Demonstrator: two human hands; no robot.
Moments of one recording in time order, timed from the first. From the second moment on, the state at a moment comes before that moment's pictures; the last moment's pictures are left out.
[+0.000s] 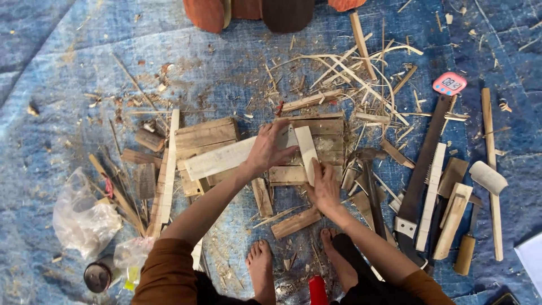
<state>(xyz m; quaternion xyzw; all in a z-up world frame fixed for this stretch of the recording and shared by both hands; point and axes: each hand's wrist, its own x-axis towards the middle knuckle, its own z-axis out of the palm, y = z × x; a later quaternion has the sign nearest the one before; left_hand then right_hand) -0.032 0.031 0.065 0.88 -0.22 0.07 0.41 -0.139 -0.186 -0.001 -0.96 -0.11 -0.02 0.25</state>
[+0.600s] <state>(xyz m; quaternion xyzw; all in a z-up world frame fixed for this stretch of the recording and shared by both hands) -0.087 0.017 0.286 0.86 -0.37 0.14 0.33 -0.114 -0.225 0.268 -0.65 -0.09 0.06 0.75</state>
